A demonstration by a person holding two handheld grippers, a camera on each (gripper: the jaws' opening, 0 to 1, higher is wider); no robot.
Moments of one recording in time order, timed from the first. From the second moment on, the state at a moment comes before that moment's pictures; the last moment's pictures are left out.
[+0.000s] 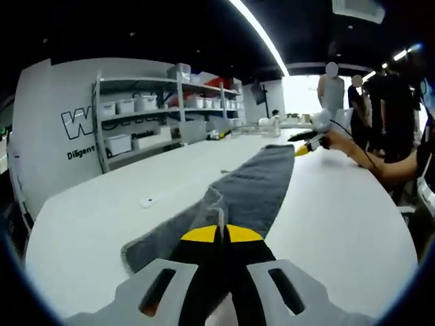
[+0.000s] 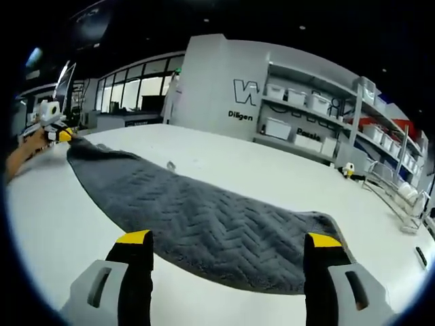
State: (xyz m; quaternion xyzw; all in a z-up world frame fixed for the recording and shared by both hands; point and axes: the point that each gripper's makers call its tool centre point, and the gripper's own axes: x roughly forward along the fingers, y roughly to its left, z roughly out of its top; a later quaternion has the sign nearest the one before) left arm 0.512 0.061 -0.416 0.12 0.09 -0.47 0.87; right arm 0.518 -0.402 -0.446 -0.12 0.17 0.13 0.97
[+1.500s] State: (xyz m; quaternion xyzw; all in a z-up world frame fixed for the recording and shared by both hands) left arm 0.480 0.142 -0.445 0.06 0.11 -0.38 0.92; right arm 0.518 -0.390 -0.454 -0.15 0.18 0.15 0.96
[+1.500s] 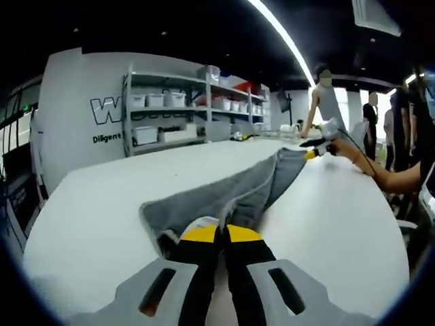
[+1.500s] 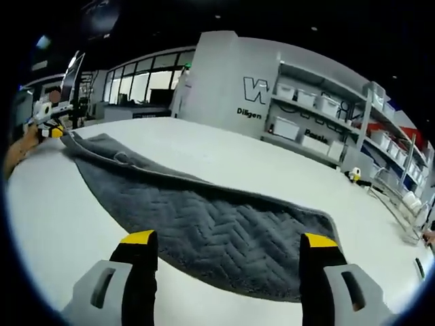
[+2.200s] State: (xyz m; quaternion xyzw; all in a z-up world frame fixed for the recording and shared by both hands) left arm 0.485 0.165 -0.454 0.07 0.13 -0.35 0.92; right arm 0.565 -0.390 -0.435 -0.34 0.17 0.18 0.91
